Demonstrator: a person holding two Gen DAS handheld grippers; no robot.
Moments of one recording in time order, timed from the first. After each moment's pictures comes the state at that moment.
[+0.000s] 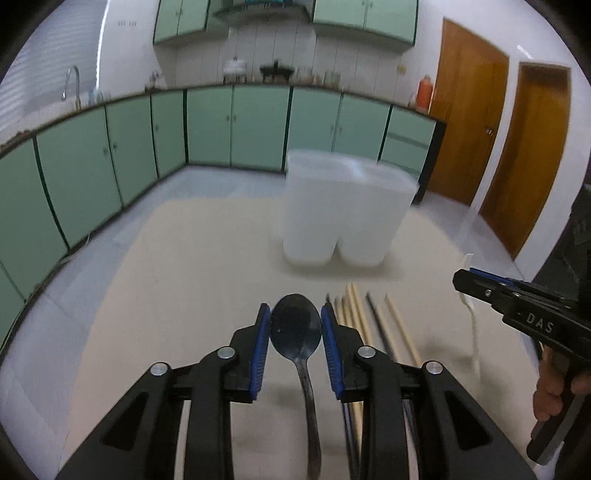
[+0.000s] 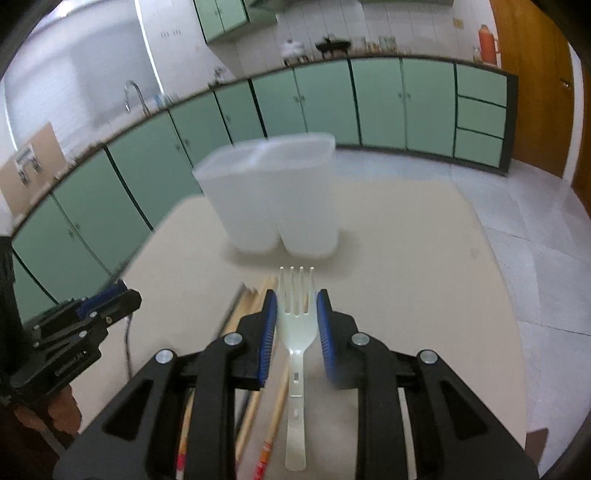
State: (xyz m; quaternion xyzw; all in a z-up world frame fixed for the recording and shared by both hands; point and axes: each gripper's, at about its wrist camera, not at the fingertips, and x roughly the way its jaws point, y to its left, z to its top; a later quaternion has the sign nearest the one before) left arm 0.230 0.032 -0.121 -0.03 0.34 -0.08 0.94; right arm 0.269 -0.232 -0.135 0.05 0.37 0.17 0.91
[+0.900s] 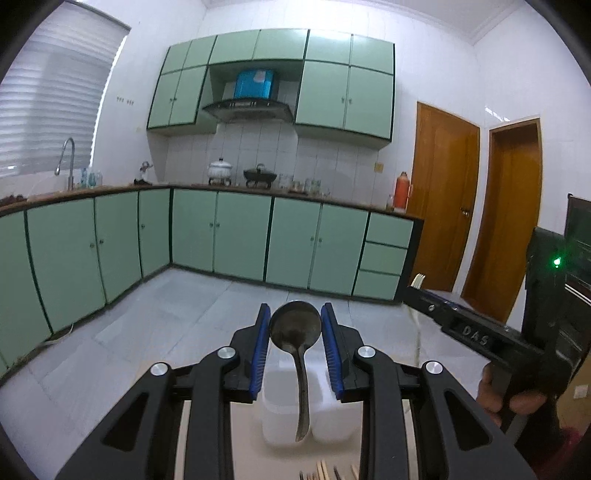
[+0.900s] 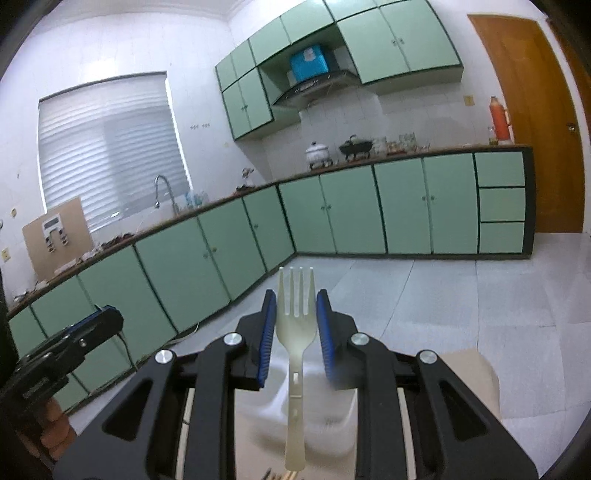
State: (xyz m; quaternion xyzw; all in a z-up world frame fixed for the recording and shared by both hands) left arm 0.306 0.021 0.025 -0.04 0.15 -0.11 0.98; right arm 0.378 -0.252 -0.011 0.10 0.18 0.20 0.96
